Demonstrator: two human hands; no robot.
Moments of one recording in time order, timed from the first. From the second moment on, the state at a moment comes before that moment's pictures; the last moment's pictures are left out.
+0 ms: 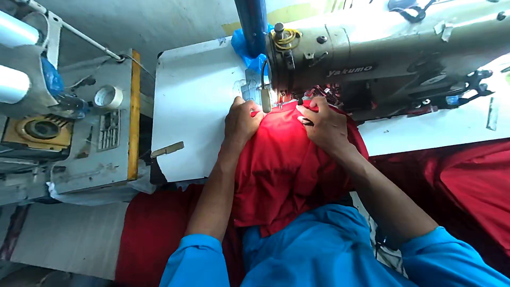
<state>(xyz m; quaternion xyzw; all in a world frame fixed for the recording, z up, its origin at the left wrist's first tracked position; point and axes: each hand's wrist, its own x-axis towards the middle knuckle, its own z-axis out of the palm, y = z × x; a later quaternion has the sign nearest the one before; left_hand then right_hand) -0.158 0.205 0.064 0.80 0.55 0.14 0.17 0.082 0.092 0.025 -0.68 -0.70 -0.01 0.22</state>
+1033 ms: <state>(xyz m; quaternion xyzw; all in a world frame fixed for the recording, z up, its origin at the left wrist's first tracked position) -0.185 0.182 0.048 0.78 0.52 0.29 0.17 0.087 0.092 0.023 -0.67 -0.70 0.01 0.23</state>
